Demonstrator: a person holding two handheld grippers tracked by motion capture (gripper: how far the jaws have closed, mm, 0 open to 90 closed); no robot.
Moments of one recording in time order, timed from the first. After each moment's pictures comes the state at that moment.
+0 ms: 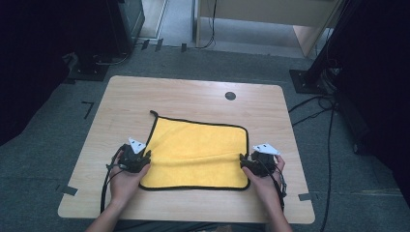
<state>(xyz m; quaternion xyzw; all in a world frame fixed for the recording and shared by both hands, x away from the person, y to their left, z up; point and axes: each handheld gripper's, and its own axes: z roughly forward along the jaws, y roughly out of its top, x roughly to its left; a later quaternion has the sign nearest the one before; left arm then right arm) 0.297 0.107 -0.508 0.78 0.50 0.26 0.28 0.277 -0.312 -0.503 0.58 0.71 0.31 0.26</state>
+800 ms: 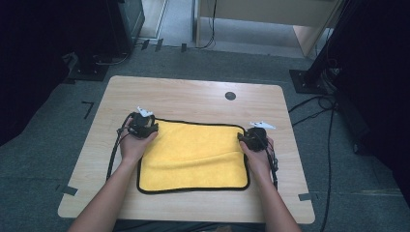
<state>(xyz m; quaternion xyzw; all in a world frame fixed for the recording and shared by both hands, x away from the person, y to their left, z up) 0.422 0.092 -0.508 0.77 0.51 0.24 0.29 0.366 -0.315 -0.512 0.61 0.68 0.35 0.20</state>
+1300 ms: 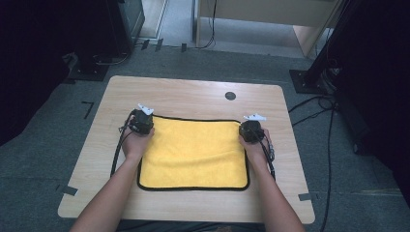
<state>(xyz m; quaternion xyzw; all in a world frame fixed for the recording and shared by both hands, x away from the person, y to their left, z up) 0.439 0.088 -0.511 0.76 0.51 0.30 0.25 0.398 -0.306 -0.513 0.58 0.71 0.29 0.26</state>
